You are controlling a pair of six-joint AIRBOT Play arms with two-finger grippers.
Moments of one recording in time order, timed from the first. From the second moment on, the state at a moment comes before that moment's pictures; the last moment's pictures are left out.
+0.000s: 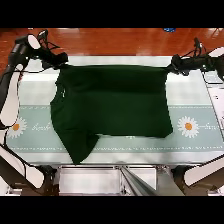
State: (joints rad) left arm 0.01 -1.92 1.90 1.34 -1.18 -1.67; right arm -0.24 -1.83 1.65 -0.86 1.11 1.39
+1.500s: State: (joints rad) left arm 0.22 -1.65 1.52 1.19 -1.58 -1.48; right arm -0.30 -1.49 1.35 -1.25 1.38 1.53
